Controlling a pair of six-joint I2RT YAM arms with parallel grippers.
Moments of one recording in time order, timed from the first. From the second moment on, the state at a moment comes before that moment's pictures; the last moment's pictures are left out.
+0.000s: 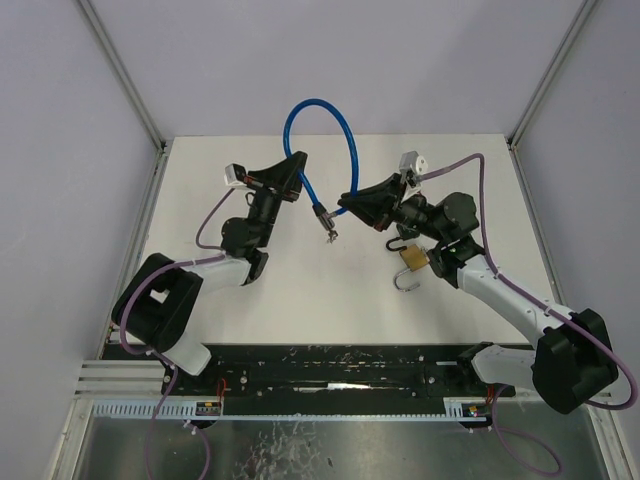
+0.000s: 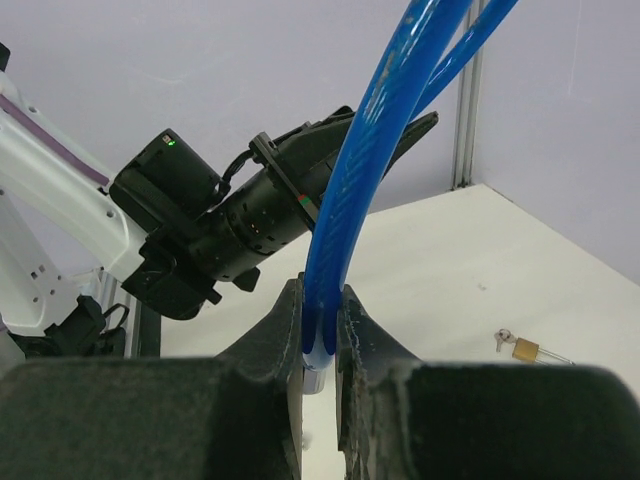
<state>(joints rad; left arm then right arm) -0.50 1.58 0.69 1.53 -0.11 -1.79 0.51 1.23 0.79 0.78 -0.70 0.33</state>
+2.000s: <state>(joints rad) -0.49 1.61 0.68 1.51 -0.06 -1.79 0.40 1.24 0.84 0.69 -0.83 0.46</state>
